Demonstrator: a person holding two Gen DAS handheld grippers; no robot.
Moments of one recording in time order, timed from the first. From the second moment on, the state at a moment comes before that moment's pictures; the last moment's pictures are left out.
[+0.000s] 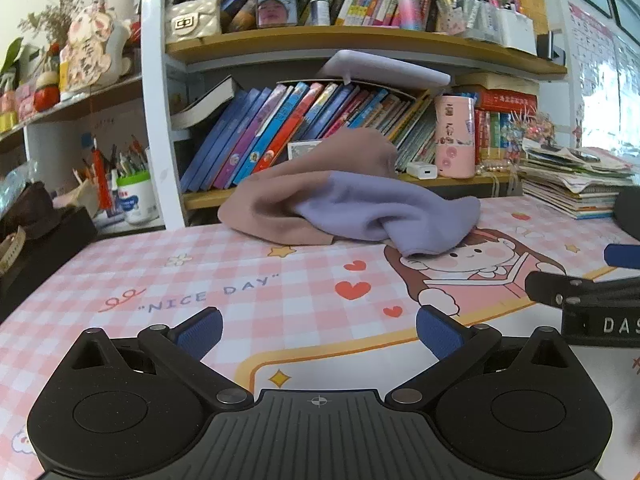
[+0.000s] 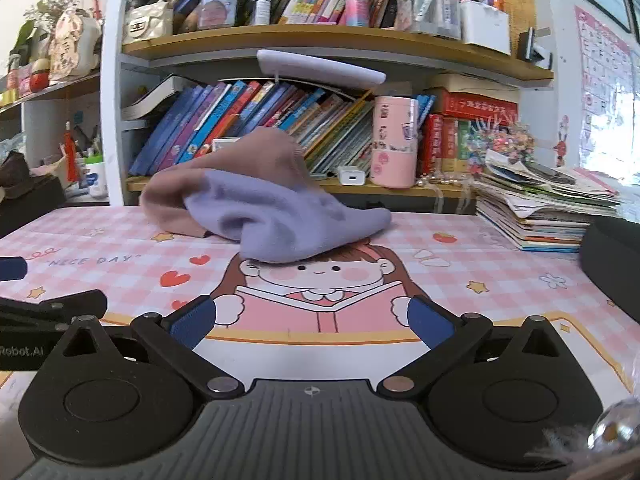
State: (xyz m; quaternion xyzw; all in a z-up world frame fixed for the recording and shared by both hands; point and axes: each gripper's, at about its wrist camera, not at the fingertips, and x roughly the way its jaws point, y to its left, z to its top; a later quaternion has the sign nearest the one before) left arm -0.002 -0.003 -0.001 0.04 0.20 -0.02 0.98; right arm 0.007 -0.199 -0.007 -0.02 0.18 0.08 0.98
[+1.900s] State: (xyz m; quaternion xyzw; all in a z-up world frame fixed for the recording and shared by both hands) left arm 0.035 -0.006 -0.009 0.10 0.24 -0.11 0.96; right arm 0.239 -0.252 -0.044 0.40 0.35 0.14 0.84
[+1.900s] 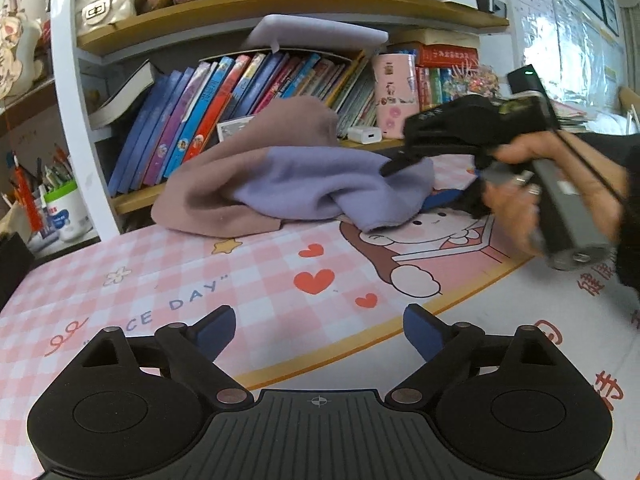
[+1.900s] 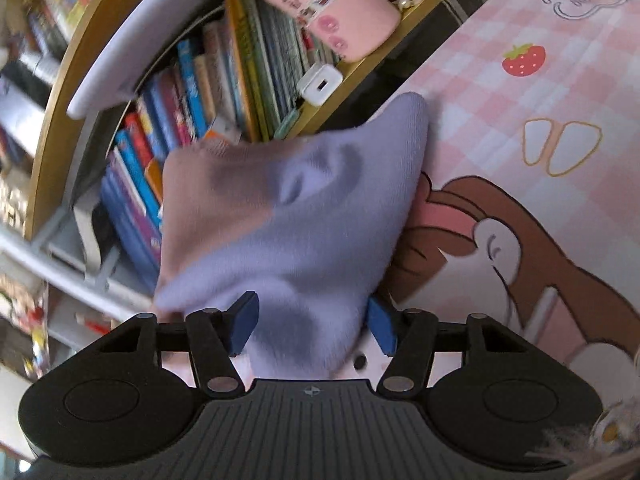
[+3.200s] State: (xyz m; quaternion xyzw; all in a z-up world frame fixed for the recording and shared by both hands) left arm -0.002 0.011 0.034 0.07 0.11 -0.04 0.99; right arm 0.034 -0.258 -0.043 0.57 0.39 0.28 0.67
